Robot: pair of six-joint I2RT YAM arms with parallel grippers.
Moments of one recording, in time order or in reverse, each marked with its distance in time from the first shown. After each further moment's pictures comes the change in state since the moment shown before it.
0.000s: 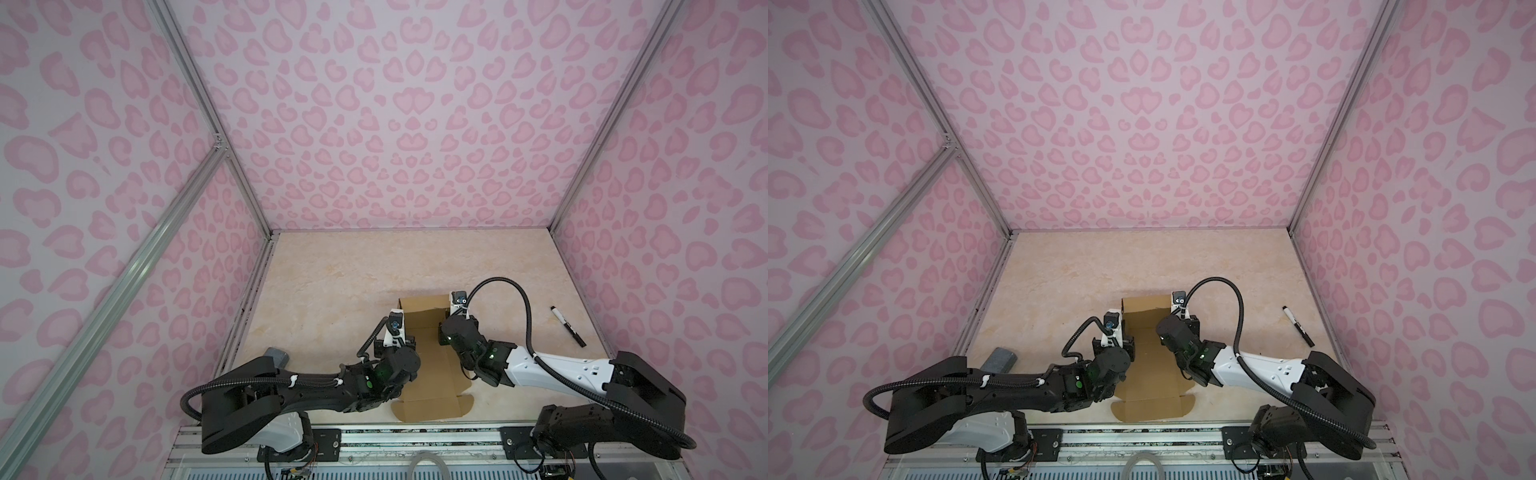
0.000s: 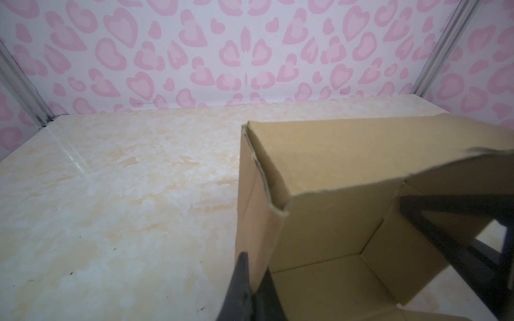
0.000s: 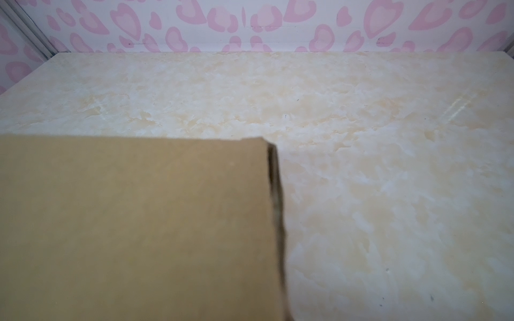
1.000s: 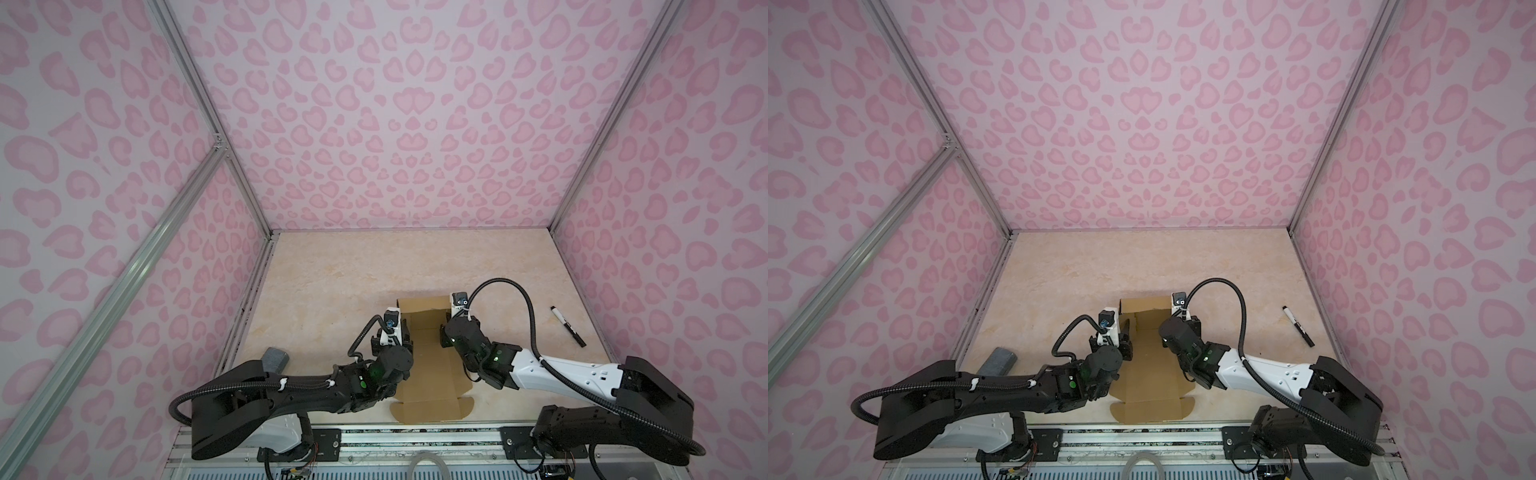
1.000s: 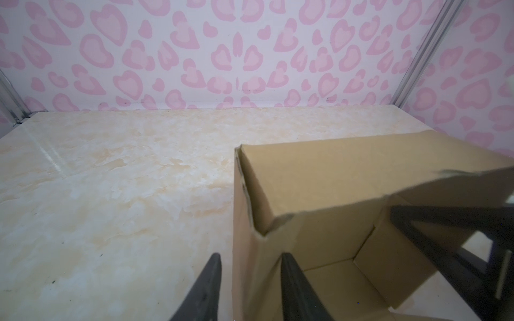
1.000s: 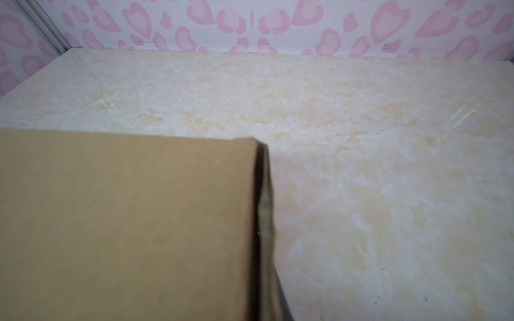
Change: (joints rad) left arm 0.021 -0.077 -0.043 0.034 0.071 0.008; right arm 0.003 -0.052 -0.022 -0.007 -0.008 -0.035
